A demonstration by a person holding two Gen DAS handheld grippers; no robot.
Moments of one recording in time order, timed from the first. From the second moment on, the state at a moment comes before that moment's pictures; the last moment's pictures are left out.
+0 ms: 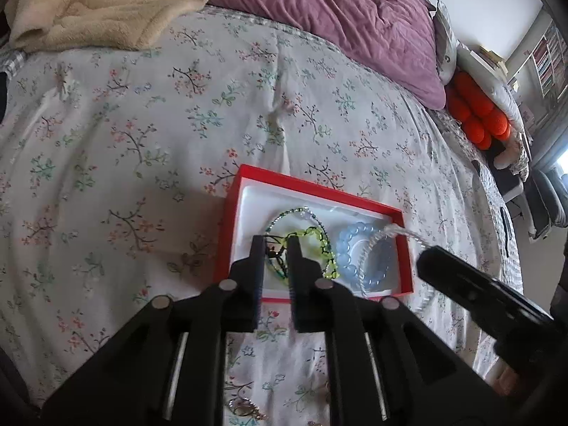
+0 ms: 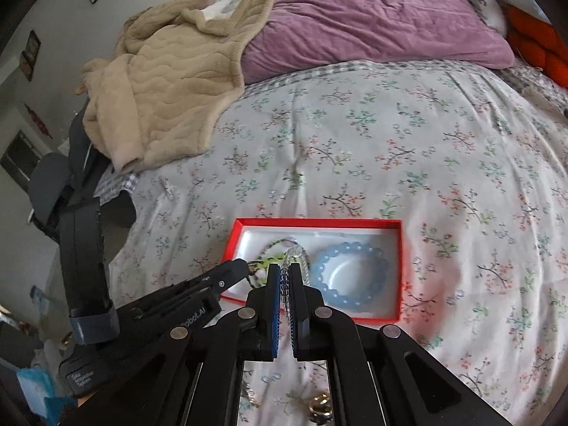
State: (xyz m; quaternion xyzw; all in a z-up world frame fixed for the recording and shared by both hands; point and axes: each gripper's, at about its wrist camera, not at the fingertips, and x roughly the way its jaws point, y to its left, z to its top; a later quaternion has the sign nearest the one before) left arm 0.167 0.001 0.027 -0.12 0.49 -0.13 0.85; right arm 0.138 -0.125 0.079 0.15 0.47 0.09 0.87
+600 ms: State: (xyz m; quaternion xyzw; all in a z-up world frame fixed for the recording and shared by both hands) left arm 0.160 0.002 0.029 -0.10 0.50 -0.13 0.85; right arm 0.156 -0.147 0.046 0.11 0.49 0.02 0.86
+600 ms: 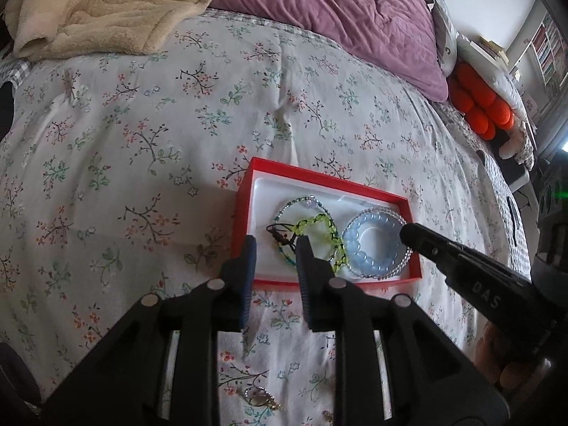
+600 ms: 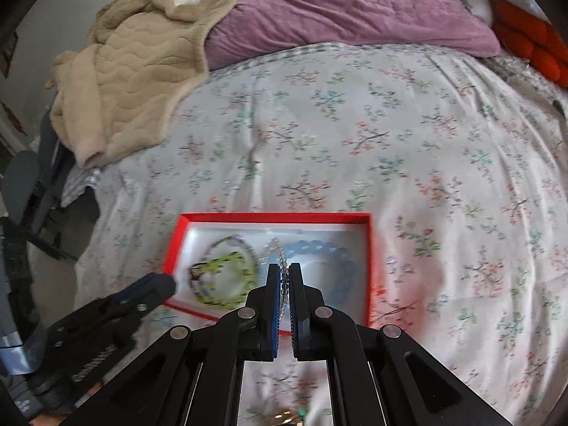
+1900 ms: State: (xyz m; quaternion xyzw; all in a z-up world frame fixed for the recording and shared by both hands) left arm 0.088 0.019 0.015 0.01 0.58 -0.11 0.81; right arm 0.069 -0.137 0.050 0.06 0.55 -0.01 0.83
